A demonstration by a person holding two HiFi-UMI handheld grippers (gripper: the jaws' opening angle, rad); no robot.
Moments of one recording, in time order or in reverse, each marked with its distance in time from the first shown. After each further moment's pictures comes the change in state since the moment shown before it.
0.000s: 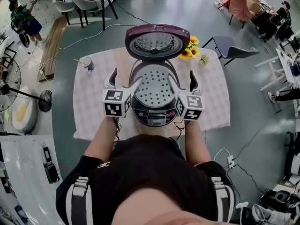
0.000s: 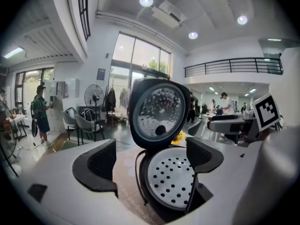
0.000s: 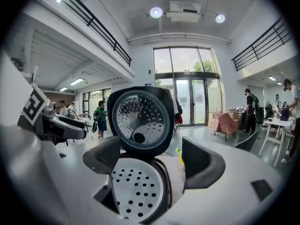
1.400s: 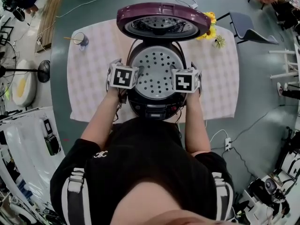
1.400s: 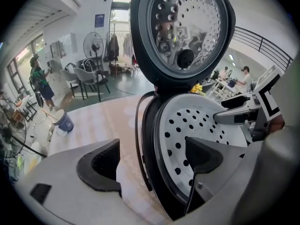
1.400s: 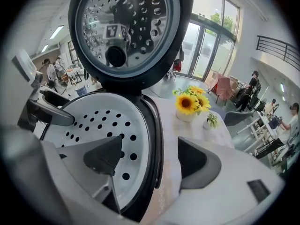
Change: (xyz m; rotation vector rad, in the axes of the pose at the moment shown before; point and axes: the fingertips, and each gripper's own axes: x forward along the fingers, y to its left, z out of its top) left arm 0.097 0.020 -0.142 -0.123 0.642 0.025; right arm 0.082 -0.034 -0.159 -0.095 0.781 -0.060
